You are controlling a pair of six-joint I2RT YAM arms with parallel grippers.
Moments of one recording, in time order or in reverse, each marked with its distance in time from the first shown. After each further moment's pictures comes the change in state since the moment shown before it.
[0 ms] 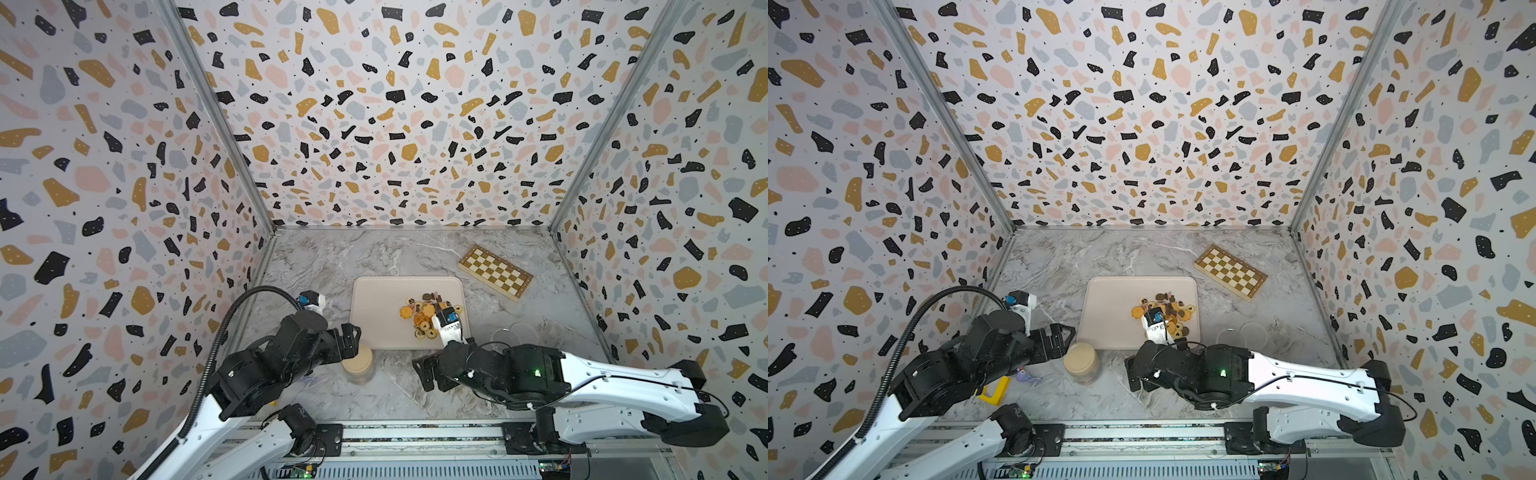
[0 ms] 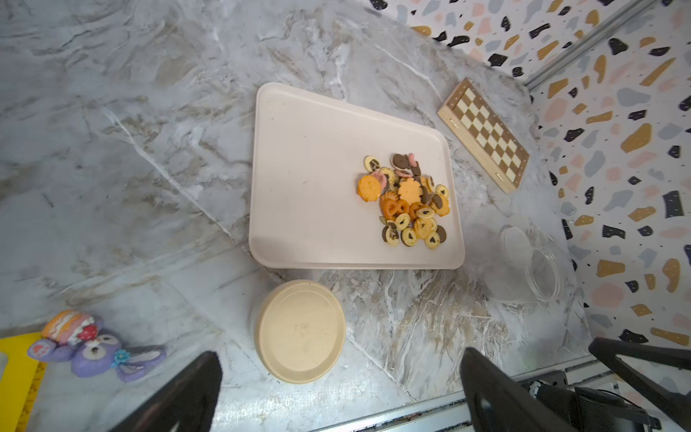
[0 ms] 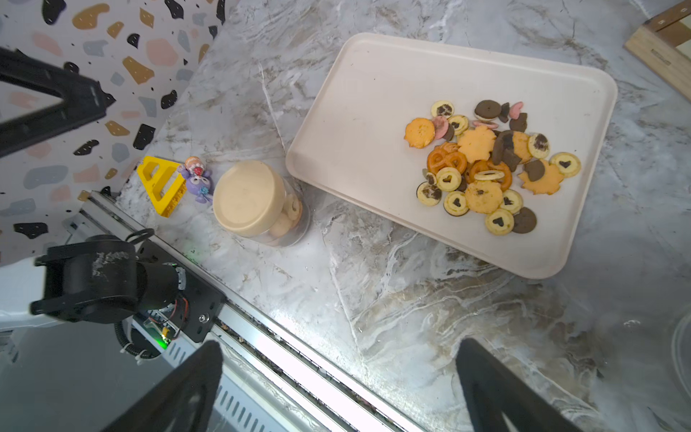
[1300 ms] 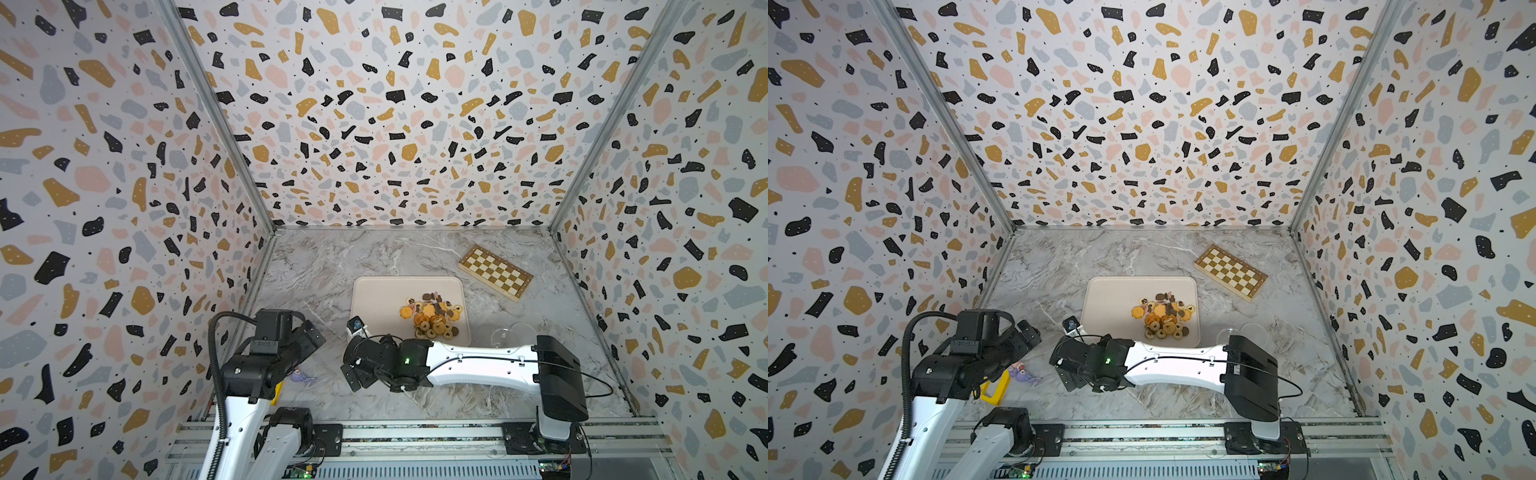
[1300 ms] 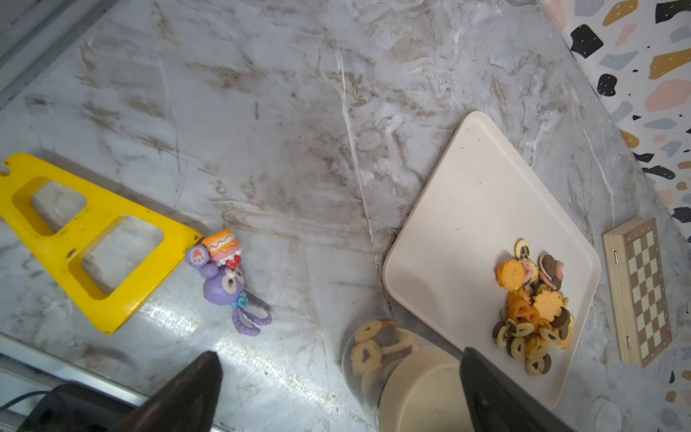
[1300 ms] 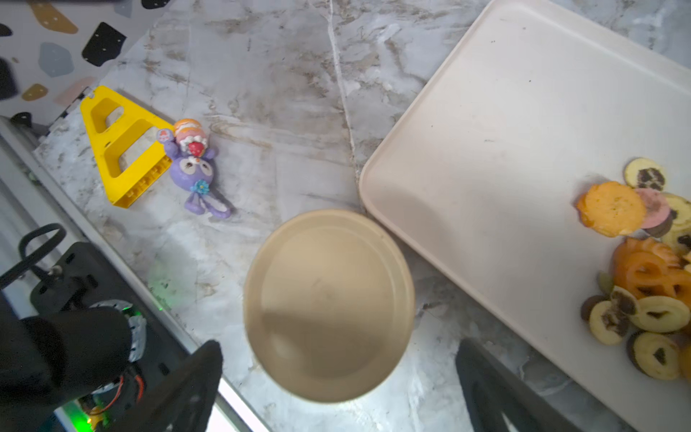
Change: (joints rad) left arm 0.627 -0.036 -0.179 -0.035 0.142 0.023; right arm -0.057 0.676 0.334 0.284 -0.119 -0.268
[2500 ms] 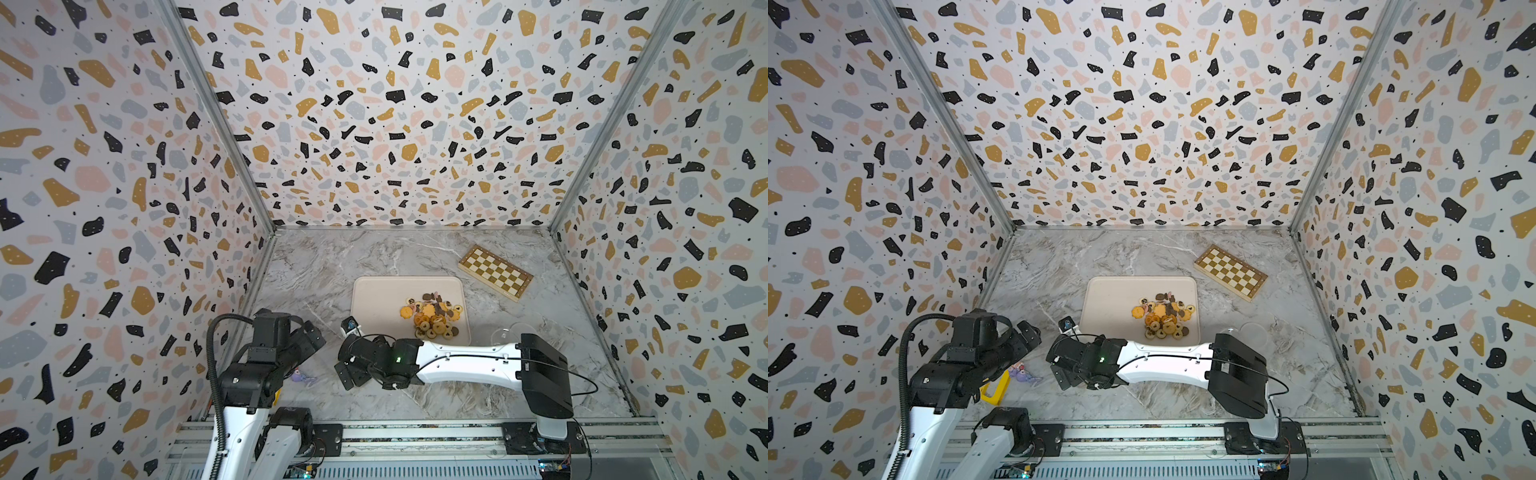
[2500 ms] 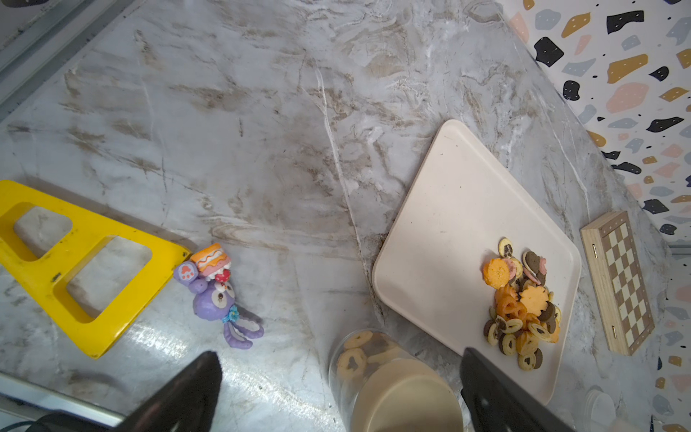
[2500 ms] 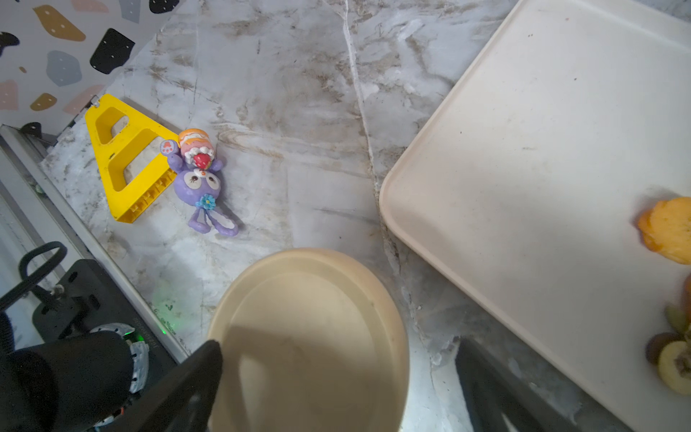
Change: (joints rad) left arm 0.000 -0.043 -0.025 0.040 0.019 0.034; right arm 0.002 0.065 0.019 0.071 -0.037 -0.001
